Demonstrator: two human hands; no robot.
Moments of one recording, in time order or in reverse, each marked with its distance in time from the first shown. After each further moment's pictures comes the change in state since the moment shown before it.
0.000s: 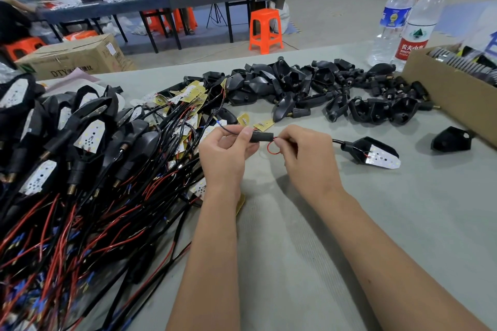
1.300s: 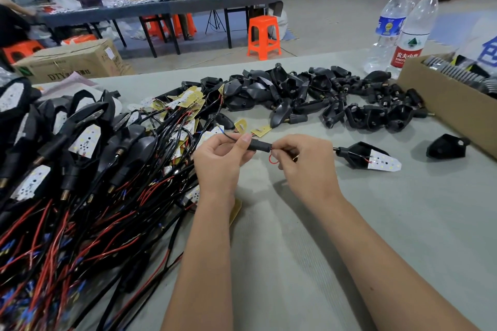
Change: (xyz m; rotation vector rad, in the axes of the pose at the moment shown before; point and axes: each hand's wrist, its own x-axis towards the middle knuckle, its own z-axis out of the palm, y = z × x) left_hand 0.004 -0.004 -0.004 -0.009 -0.026 0.007; right_hand 0.002 0.001 0.000 0.129 -0.003 0.088
